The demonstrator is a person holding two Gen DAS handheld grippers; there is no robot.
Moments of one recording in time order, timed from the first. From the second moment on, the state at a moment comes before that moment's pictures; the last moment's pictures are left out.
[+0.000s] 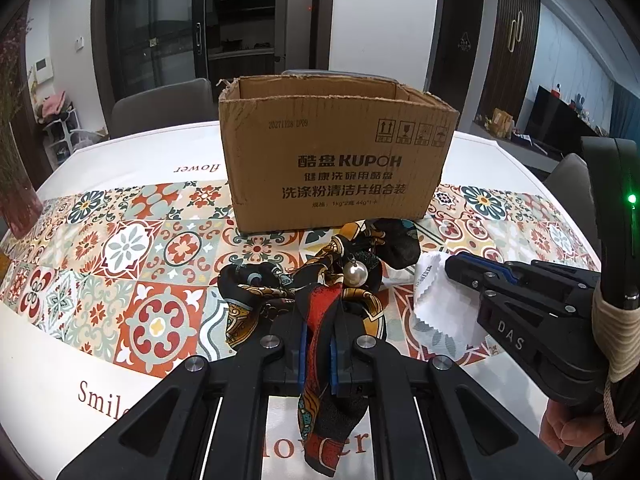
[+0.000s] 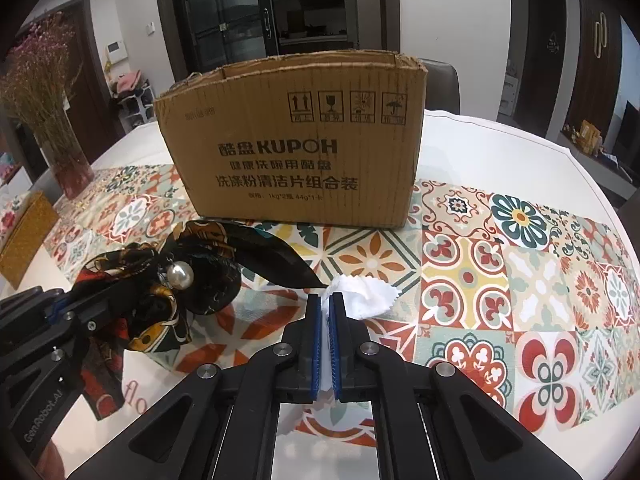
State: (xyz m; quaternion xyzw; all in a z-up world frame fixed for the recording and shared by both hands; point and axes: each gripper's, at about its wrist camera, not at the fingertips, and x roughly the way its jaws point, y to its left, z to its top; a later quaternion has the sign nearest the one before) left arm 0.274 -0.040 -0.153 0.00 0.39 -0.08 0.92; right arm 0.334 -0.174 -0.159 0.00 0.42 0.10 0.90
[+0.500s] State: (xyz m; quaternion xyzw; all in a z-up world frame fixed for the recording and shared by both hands) left arm 0.271 -0.038 -0.105 0.00 0.34 -0.08 0.94; right arm 0.327 -0.176 -0.111 0.00 0.37 0.10 0.93
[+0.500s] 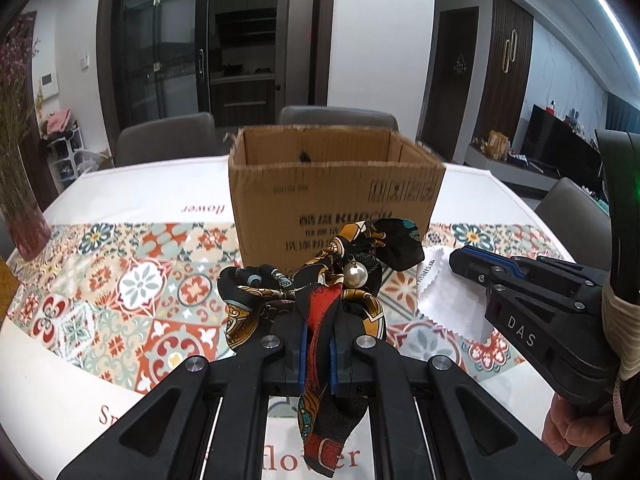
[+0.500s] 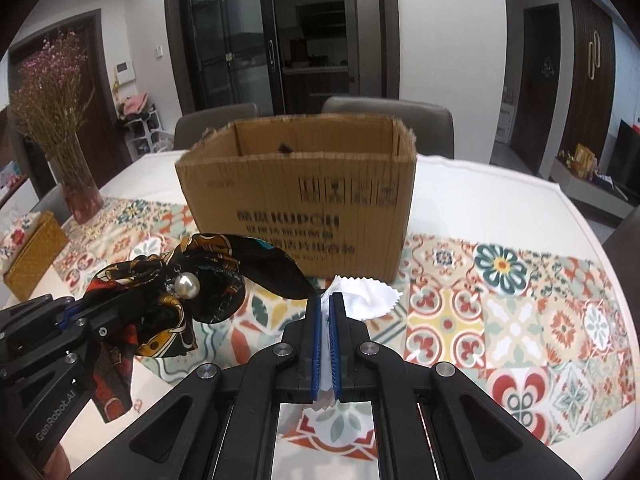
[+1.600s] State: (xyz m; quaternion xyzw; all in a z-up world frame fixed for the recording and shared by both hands) left arm 0.324 -0.039 -0.009 0.03 0.22 -0.09 0.97; right arm 0.360 -0.172 0.007 -0.02 0.22 0.09 0.97
